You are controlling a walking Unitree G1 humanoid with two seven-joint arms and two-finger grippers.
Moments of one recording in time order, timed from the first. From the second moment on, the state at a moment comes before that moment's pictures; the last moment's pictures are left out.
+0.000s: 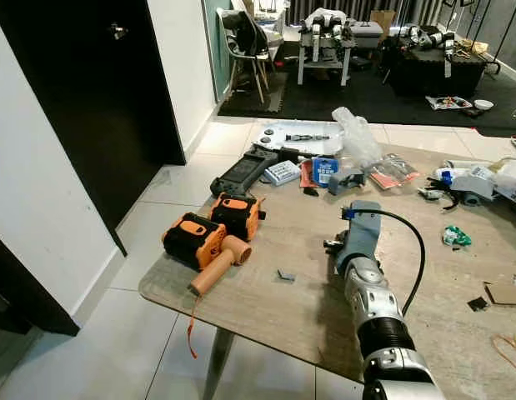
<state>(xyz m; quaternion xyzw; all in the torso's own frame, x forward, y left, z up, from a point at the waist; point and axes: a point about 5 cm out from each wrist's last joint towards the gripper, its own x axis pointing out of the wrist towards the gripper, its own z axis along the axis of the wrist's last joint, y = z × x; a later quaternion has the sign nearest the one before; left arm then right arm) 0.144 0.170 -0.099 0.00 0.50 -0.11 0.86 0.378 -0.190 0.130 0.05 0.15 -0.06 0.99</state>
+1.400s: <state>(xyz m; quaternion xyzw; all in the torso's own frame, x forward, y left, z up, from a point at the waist) 0.147 0.169 -0.099 0.00 0.50 -0.11 0.86 0.325 -0.150 0.246 0.47 -0.23 0.42 0.74</state>
